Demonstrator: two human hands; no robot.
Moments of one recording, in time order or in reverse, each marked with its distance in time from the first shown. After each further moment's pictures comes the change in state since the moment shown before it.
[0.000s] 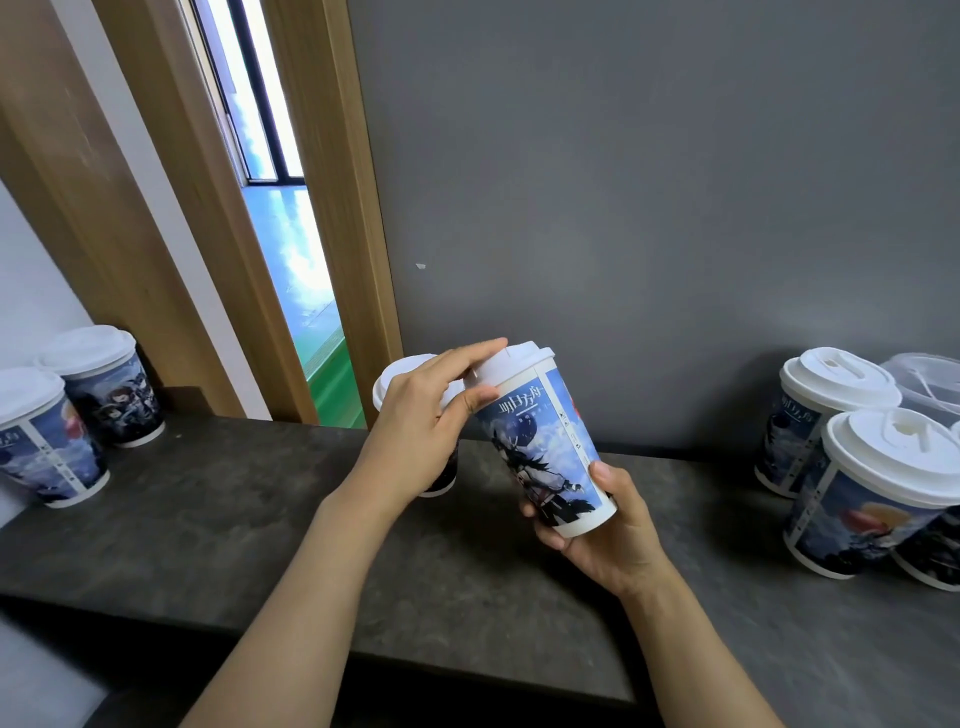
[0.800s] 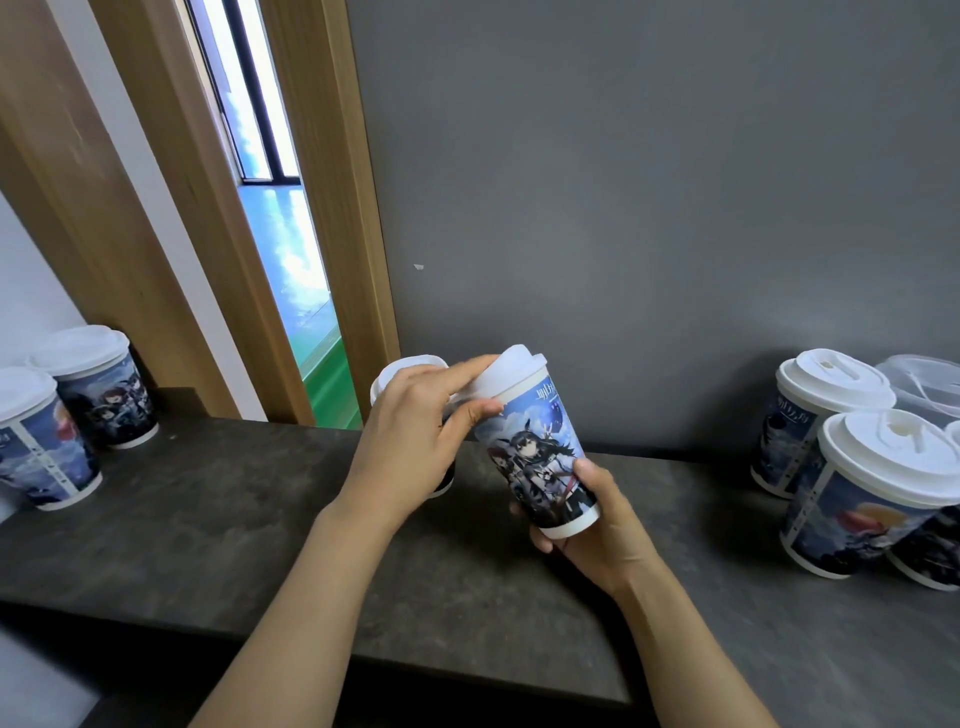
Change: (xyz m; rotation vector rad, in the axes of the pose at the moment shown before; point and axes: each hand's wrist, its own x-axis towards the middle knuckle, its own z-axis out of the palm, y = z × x) left_hand -0.008 0.004 0.000 0.224 0.077 0.034; right_hand 0.004 0.005 -0.004 -0.128 0.098 -0.023
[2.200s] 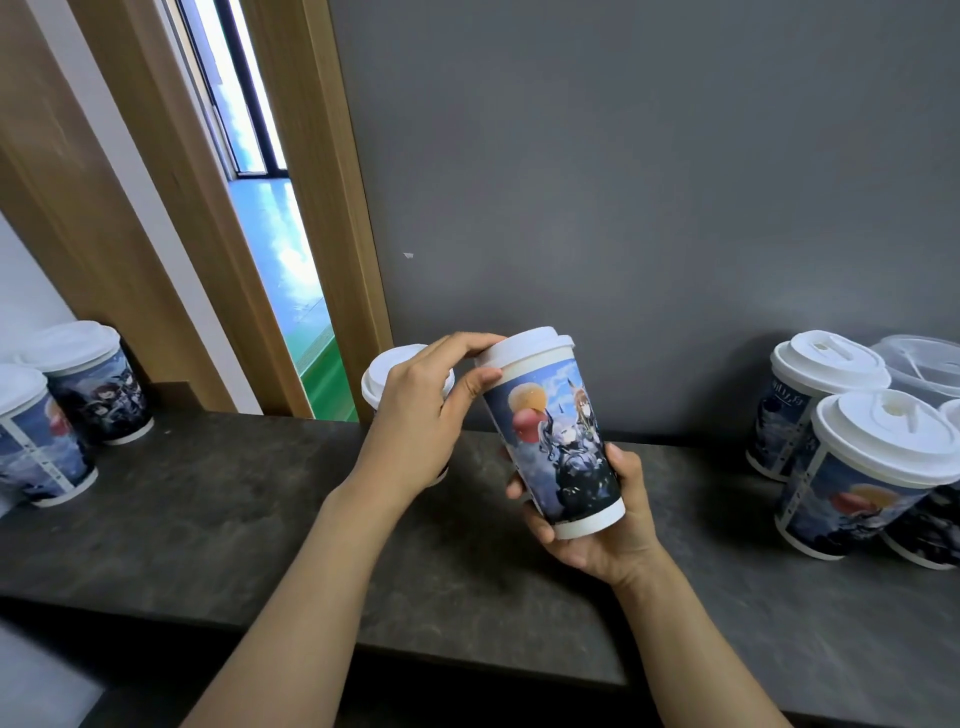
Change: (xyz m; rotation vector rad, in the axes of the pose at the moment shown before) left_hand 0.007 0.011 0.010 -0.144 -0.027 -0.054; right_hand 0.002 0.001 -0.012 0.170 -0.495 0.064
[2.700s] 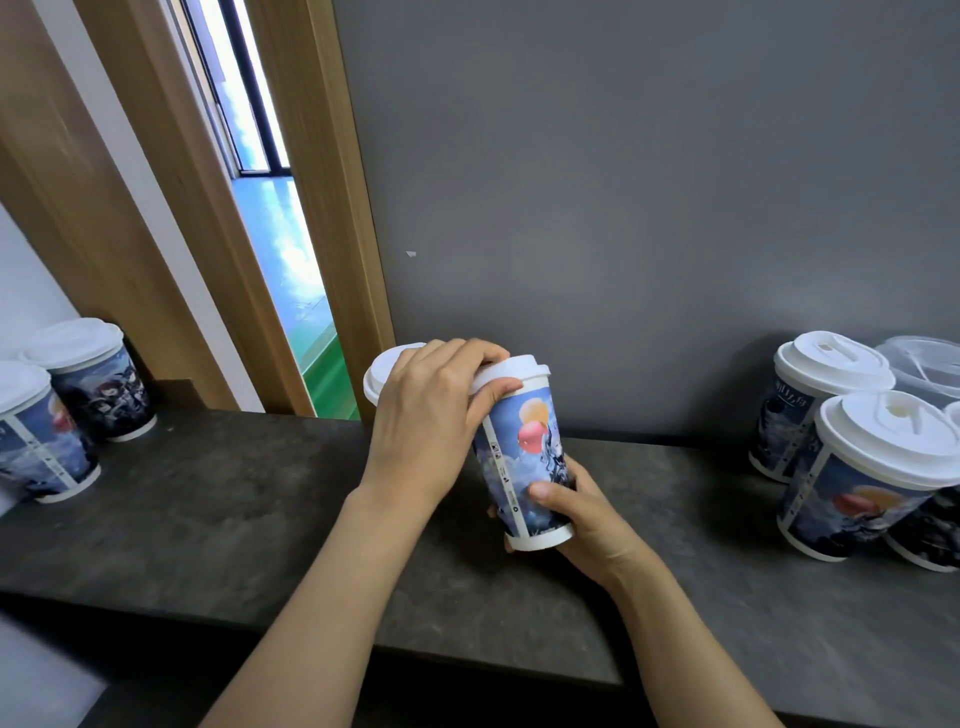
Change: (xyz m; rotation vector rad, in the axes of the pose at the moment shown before) left_hand -0.003 0.006 0.004 0.352 0.081 0.140; right_hand 0.005 0.007 0.016 -0.361 0.510 0.005
